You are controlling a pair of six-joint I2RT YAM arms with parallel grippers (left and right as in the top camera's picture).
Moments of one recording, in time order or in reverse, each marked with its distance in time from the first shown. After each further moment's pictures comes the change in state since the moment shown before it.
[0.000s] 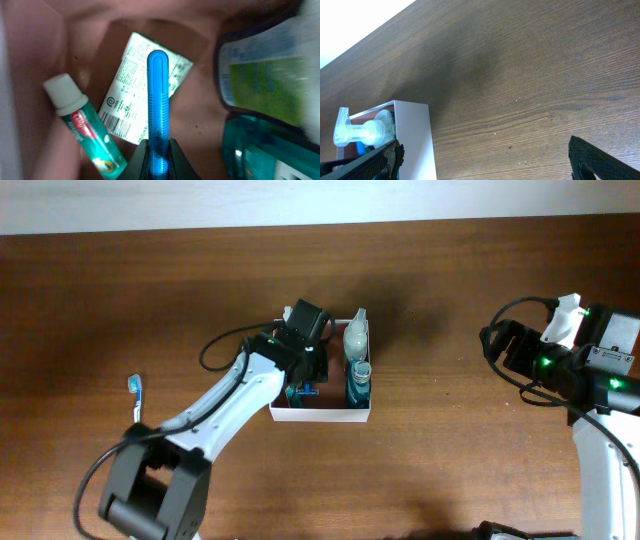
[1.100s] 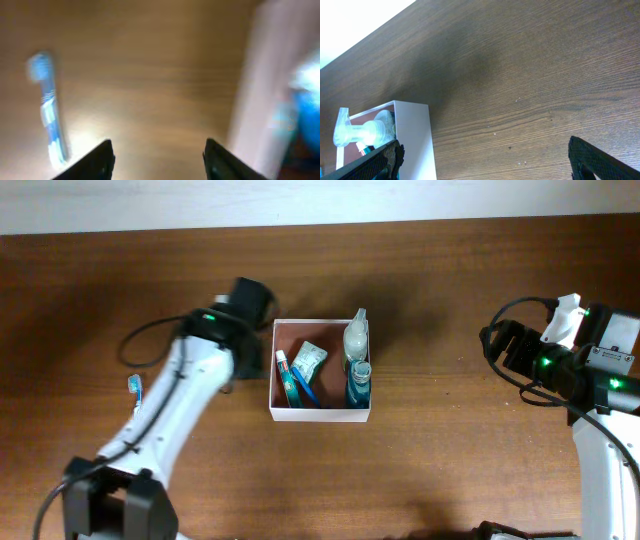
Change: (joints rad) left arm 0.237 -0.123 0.128 -0.464 -0.240 0.118; right arm 0.000 0.000 0.000 0.000 0.000 0.000
